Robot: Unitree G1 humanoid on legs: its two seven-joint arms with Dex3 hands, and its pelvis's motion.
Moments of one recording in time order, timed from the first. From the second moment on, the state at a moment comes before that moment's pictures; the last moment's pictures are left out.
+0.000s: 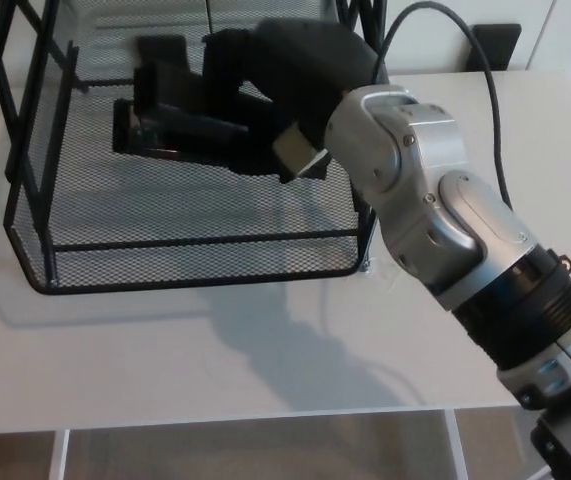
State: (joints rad) left_arm -0.01 0.63 0.29 1.17 -0.12 -0.08 -0.22; right_arm -0.91 -0.09 0.51 0.34 -0.70 0.33 0.24
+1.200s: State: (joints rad) left_arm -0.02 0.62 0.27 1.19 -0.12 -0.08 -0.20; right_arm -1.18 -0.20 0.45 0.08 -0.69 0.42 0.47
